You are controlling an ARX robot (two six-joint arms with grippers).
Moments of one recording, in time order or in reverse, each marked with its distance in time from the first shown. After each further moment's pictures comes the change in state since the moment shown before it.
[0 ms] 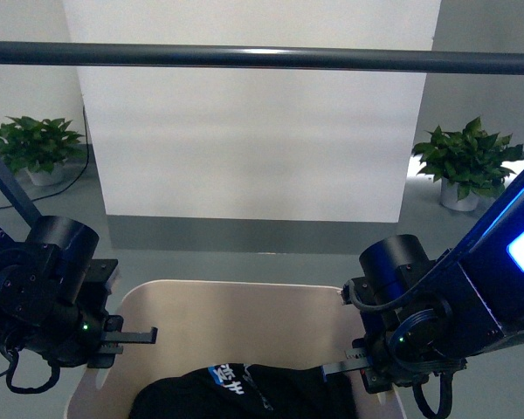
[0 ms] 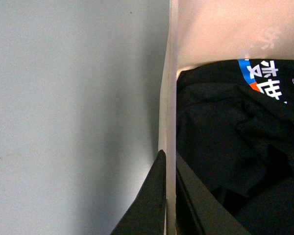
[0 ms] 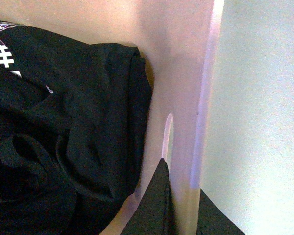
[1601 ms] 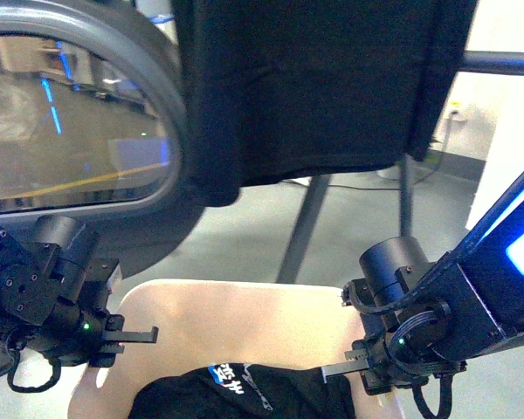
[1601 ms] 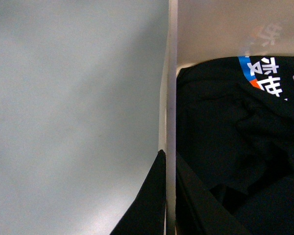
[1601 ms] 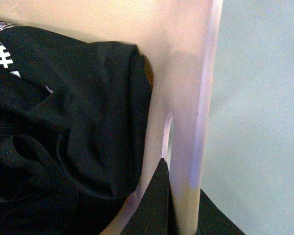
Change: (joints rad) left arm -0.002 0.002 0.000 0.000 -0.001 0.000; right arm -0.003 0.002 0.003 0.000 0.001 0.001
